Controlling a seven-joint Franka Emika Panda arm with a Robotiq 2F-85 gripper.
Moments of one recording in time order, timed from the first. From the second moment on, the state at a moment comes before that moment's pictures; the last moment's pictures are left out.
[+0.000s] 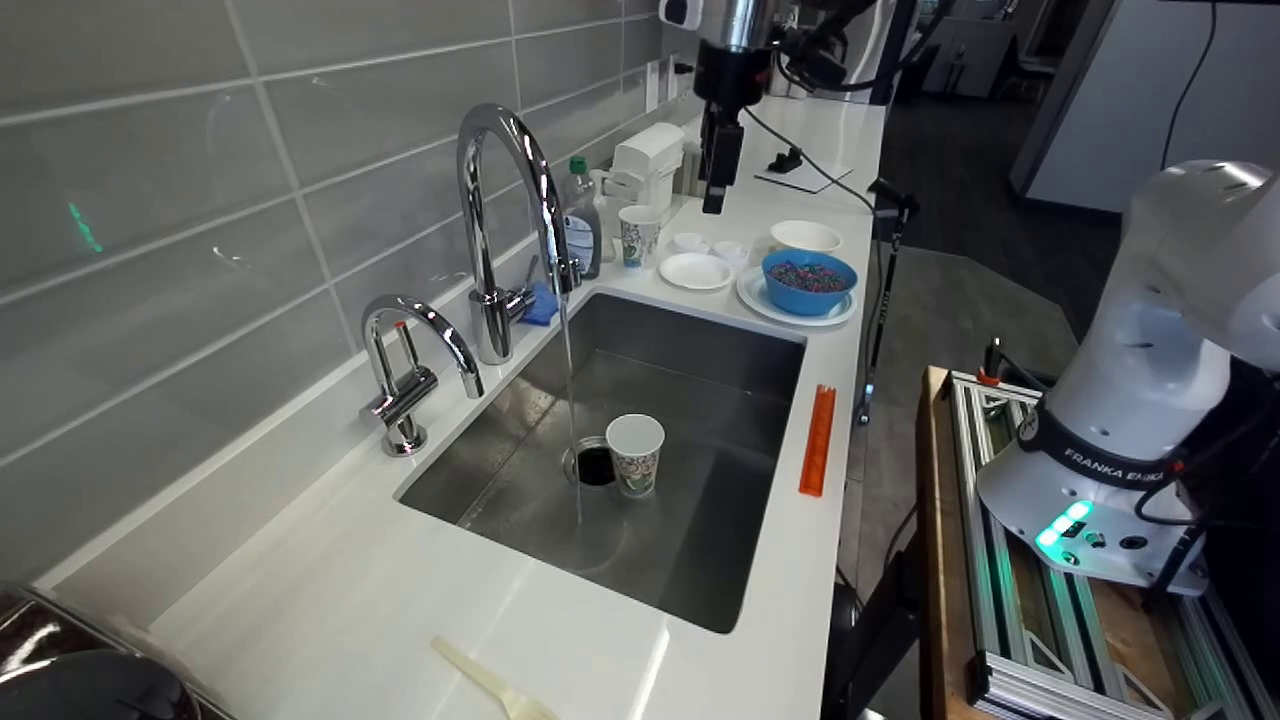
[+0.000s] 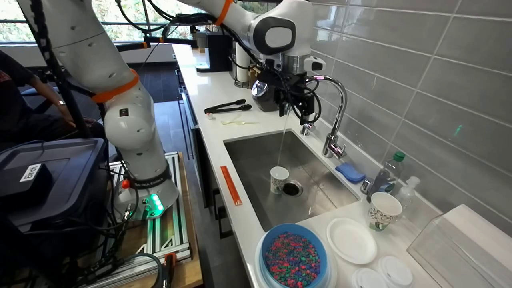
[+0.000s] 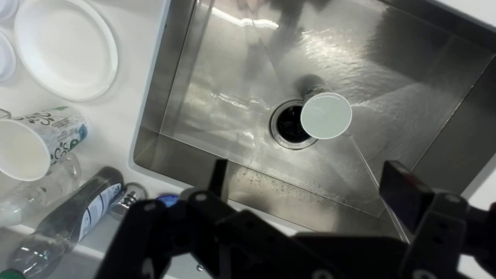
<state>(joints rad) 0.04 -0.30 -0.14 -2.38 -0.13 2.18 -0.42</state>
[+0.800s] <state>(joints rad) 0.04 -0.24 -0.14 -2.38 -0.01 2.32 -0.43</state>
